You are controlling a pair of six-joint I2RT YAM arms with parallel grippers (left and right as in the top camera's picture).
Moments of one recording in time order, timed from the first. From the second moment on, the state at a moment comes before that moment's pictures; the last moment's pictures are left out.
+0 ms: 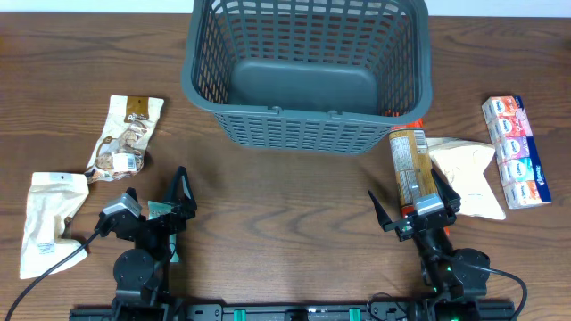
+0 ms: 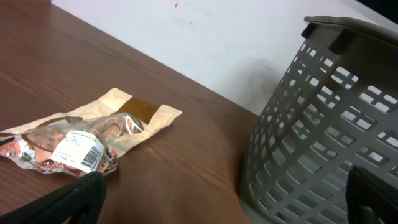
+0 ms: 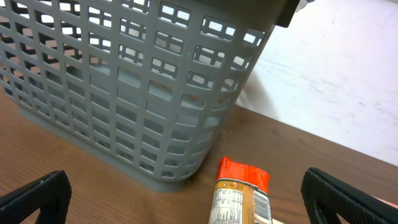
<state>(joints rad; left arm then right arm) -0.11 0.01 0.04 -0.14 -0.22 -0.48 0.03 0.01 0.01 -0.05 -0.25 -0.26</state>
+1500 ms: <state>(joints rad) -0.11 0.01 0.05 -0.06 -0.02 -0.48 0.03 0.01 0.03 0.24 -0.41 0.18</state>
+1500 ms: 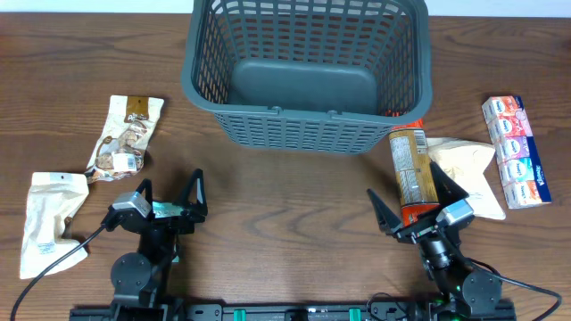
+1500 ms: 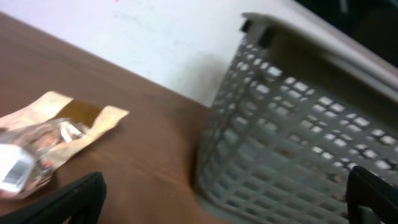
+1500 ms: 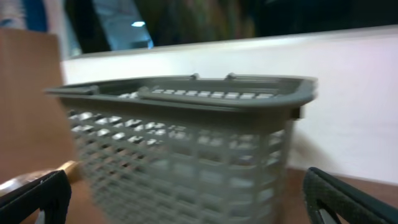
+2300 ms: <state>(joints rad) -0.11 0.75 0.97 -0.32 0.22 -0.48 0.03 0.73 1.30 -0.81 -0.54 0.17</state>
